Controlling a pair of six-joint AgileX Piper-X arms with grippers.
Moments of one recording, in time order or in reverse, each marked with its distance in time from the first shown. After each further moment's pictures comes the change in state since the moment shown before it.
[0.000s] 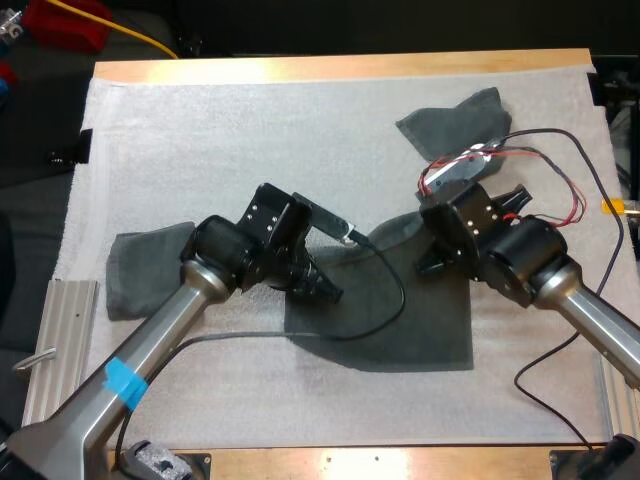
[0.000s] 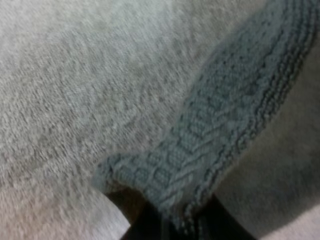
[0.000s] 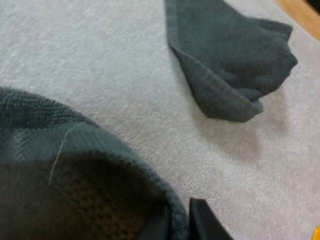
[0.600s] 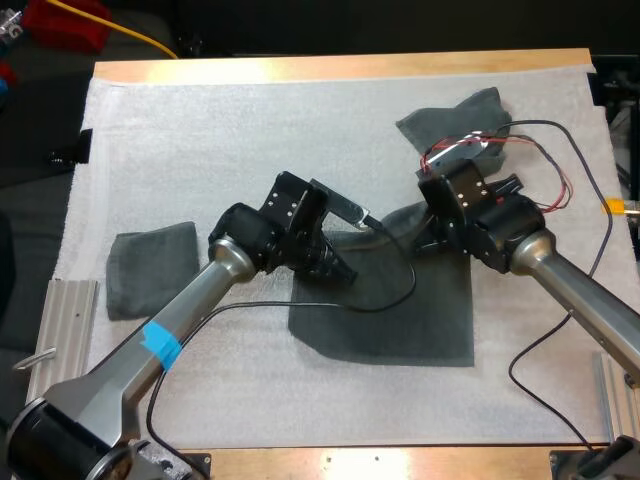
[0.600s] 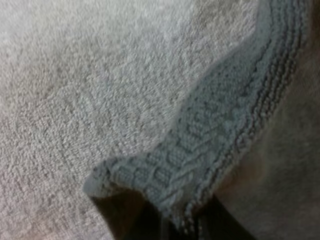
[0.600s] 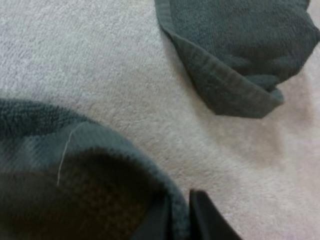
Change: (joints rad) left arm 0.009 0.148 0.000 -0.178 -0.024 0.029; right arm -0.086 0.164 0.000 -0.138 -0.052 0.000
